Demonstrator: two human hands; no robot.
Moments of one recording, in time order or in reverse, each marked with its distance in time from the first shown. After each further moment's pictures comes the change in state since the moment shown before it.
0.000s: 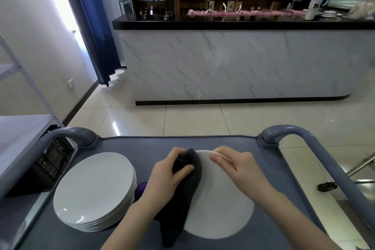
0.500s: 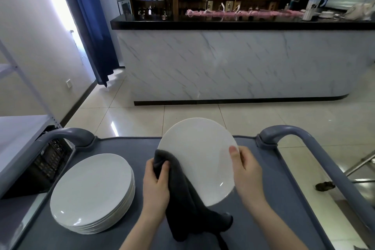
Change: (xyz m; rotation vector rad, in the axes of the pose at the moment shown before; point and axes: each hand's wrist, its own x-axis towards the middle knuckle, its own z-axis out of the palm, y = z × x) left_hand -0.015 -0.016 0.026 -0.455 0.449 -0.373; right_hand -0.008 0.004 0.024 0.279 0.478 0.354
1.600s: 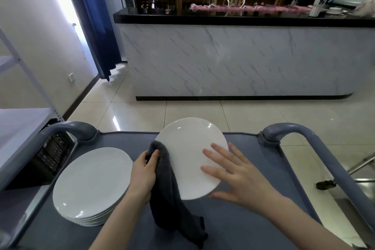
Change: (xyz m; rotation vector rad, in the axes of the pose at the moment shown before) left_hand 0.038 0.002 -0.024 0.016 -0.015 -0.238; right_hand 0.012 0.015 -0.023 -0.821 -0.499 -1.138
